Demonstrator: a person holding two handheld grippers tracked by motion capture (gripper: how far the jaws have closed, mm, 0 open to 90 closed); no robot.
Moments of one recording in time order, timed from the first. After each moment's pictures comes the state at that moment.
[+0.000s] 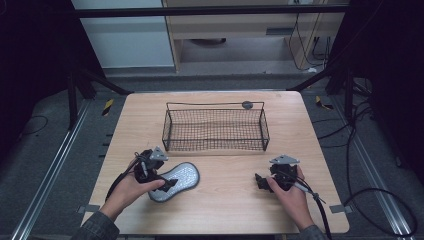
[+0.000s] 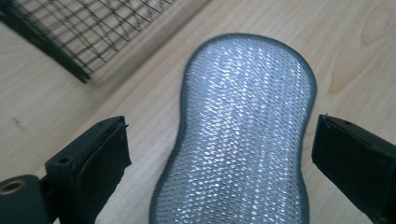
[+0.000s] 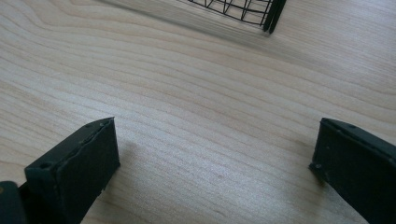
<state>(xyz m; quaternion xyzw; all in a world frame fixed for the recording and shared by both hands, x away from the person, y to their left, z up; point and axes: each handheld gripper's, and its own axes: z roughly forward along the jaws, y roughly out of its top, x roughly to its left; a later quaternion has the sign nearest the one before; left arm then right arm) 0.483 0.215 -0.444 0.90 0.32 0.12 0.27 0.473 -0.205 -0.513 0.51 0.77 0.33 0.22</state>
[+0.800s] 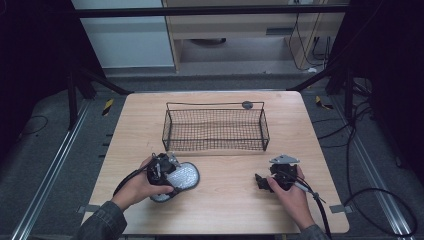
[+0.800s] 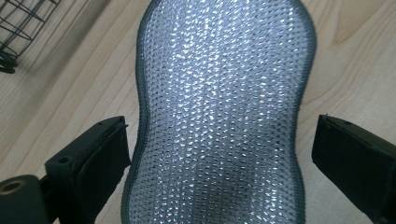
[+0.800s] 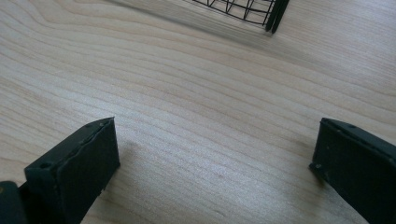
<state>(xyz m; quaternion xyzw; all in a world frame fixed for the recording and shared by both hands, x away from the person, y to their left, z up) 0.492 0.186 -0.461 0.95 0.27 0.08 0.15 0.474 -0.206 -0.512 0.50 0.77 0.32 0.22</state>
